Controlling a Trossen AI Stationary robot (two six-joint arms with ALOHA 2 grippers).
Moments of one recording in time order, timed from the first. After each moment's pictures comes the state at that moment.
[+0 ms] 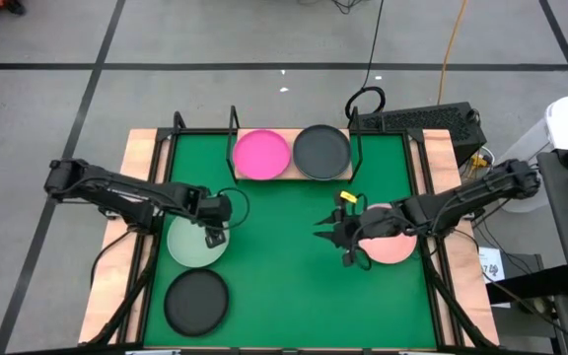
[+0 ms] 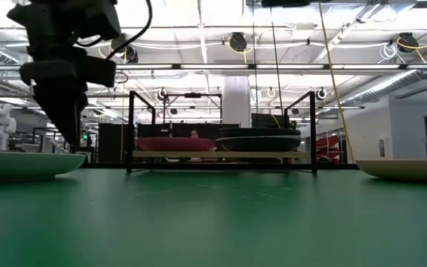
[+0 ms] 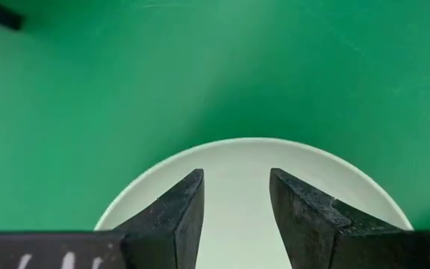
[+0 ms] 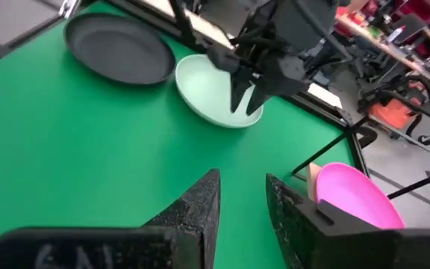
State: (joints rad) left arm -0.06 1.26 0.72 -0.76 -0.08 -0.42; right arm 0.31 1.22 0.90 -0.13 0.32 -0.30
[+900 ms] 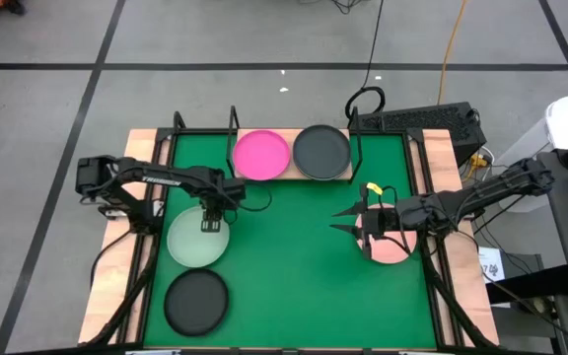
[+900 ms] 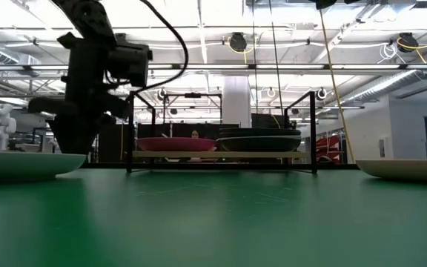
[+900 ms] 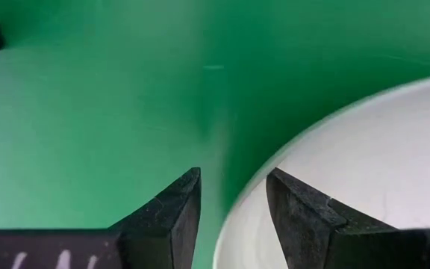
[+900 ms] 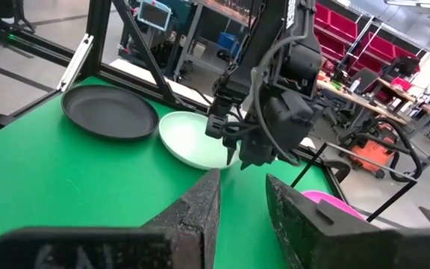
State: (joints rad) left arm 0.20 1.53 0.85 -0.92 -0.03 0.20; right arm 0.31 0.95 0.63 0.14 0.31 -0.31
